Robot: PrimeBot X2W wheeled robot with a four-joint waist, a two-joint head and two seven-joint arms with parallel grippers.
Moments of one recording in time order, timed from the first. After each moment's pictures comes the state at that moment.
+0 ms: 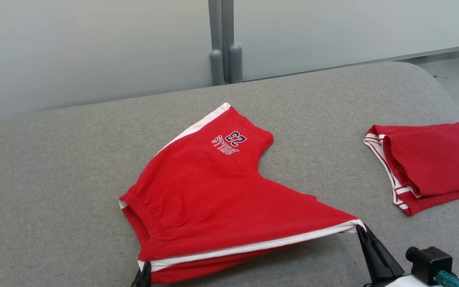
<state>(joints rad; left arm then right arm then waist) 0.26 0.16 -0.31 0.10 -0.69 -0.05 -0.26 0.18 -0.12 0.12 0.03 0.28 0.13 -0.15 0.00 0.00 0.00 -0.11</state>
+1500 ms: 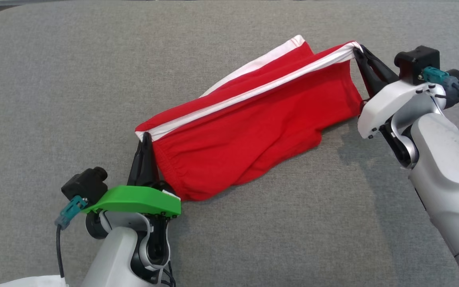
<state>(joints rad) -0.28 0.05 -0.33 0.23 -0.83 0.16 -0.24 -0.75 -0.29 0.33 0.58 0.32 0.13 -0.10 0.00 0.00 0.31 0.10</state>
